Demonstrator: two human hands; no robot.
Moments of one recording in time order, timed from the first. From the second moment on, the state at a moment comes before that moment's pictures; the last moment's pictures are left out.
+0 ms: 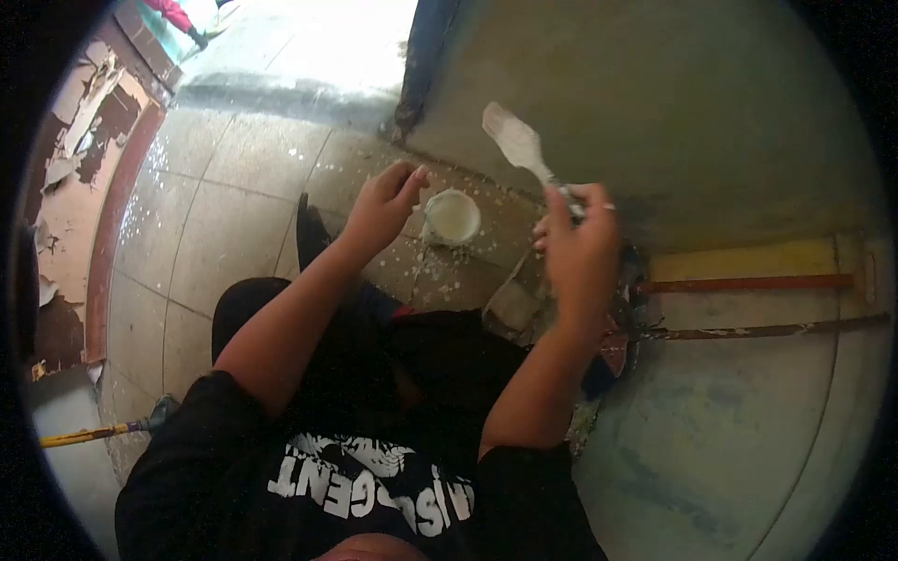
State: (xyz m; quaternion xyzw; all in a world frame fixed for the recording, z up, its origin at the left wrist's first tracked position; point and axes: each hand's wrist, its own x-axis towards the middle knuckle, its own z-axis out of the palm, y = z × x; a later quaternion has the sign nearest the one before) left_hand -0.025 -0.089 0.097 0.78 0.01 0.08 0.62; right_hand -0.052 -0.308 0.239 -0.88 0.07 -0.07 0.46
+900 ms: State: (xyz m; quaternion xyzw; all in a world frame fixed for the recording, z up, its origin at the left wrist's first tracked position) left_hand -0.028 -0.052 0.124 0.63 0.05 0.03 0.78; right_hand -0.018 -0.260 0.146 -0.95 -0.07 -0.12 0.28
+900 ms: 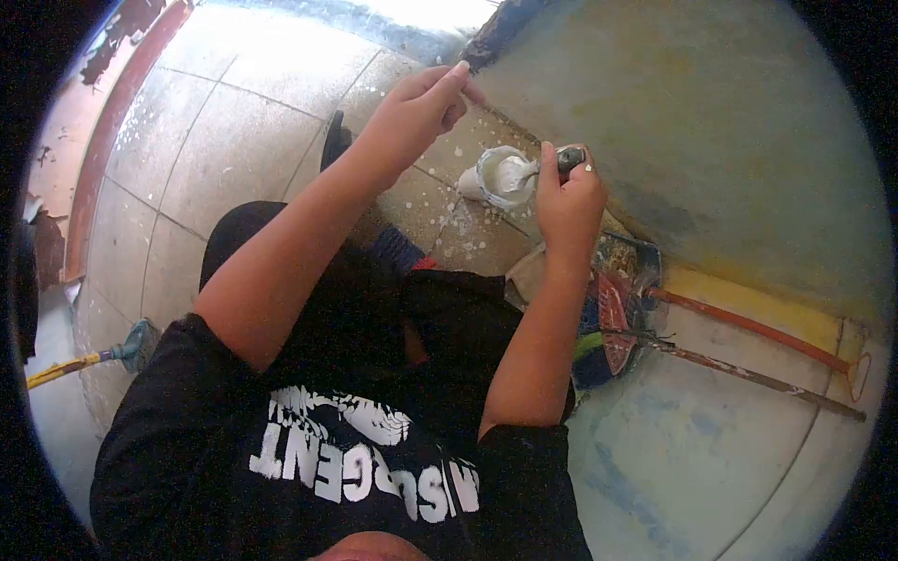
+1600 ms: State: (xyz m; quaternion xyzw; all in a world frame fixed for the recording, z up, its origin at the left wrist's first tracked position) left_hand -0.023 -0.045 0.121 0.63 0.08 0.04 0.77; right_hand -0.011 -0.271 0.139 -0.96 0.01 -0.07 0.26
